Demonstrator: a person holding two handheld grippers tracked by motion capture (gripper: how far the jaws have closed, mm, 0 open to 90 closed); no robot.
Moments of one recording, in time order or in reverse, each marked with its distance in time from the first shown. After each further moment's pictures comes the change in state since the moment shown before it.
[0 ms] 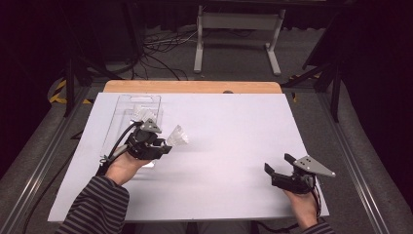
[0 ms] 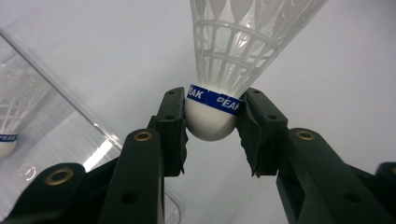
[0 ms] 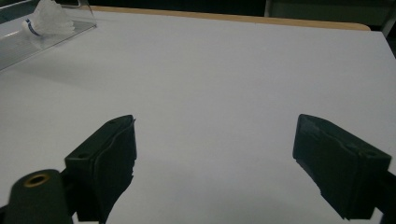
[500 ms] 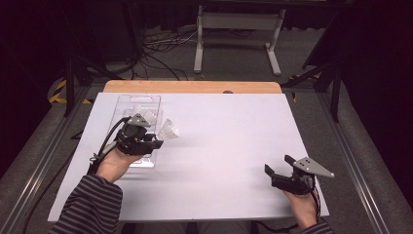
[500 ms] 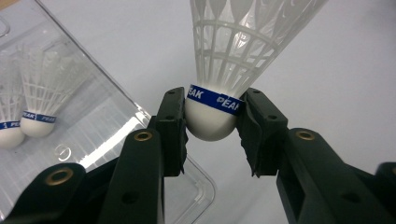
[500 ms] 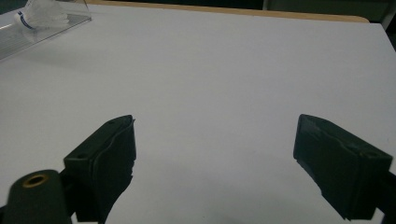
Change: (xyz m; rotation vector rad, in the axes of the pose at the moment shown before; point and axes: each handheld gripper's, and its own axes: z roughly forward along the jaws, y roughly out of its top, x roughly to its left) left arm 0.018 -0.005 -0.018 -0.034 0.024 -0.064; right arm -0.002 -0.005 0.002 0.014 -0.007 0.001
